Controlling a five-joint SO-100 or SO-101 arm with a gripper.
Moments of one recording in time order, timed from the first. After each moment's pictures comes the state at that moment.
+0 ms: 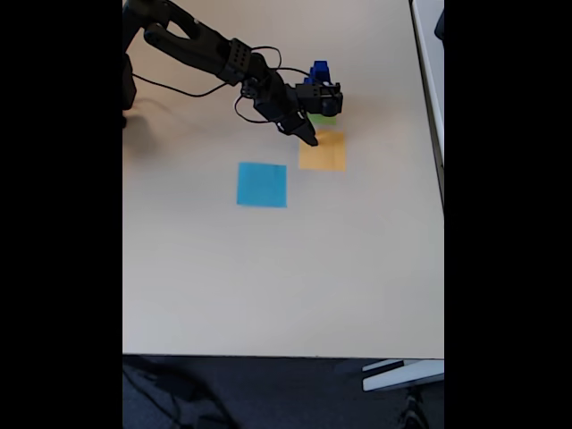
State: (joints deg) arm 9.8 60.6 88.8 17.6 71.5
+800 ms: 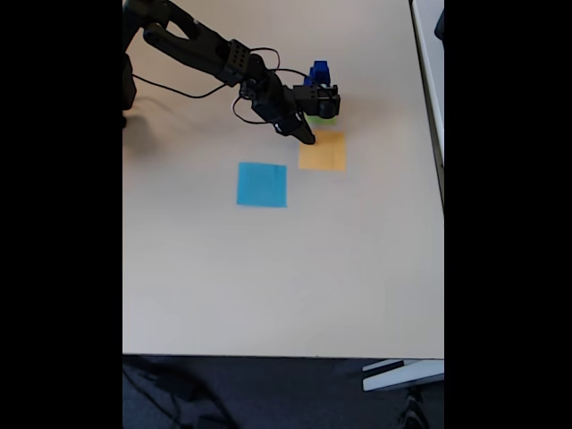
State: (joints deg) arm 9.9 60.8 90.4 17.6 71.5
